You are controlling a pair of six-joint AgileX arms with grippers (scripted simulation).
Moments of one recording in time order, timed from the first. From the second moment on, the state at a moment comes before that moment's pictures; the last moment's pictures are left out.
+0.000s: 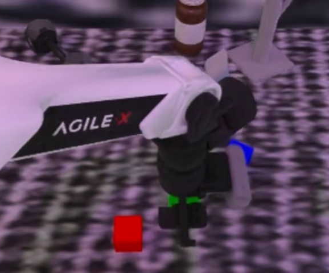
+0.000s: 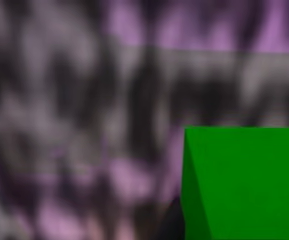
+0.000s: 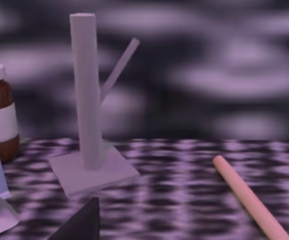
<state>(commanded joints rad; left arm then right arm) -0.90 1.98 1.46 -1.05 0.00 0.66 0.01 0.00 0.00 0.00 0.00 0.00</state>
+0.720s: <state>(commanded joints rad) -0.91 2.08 1.33 -0.82 0.00 0.66 0.01 0.00 0.00 0.00 0.00 0.00</state>
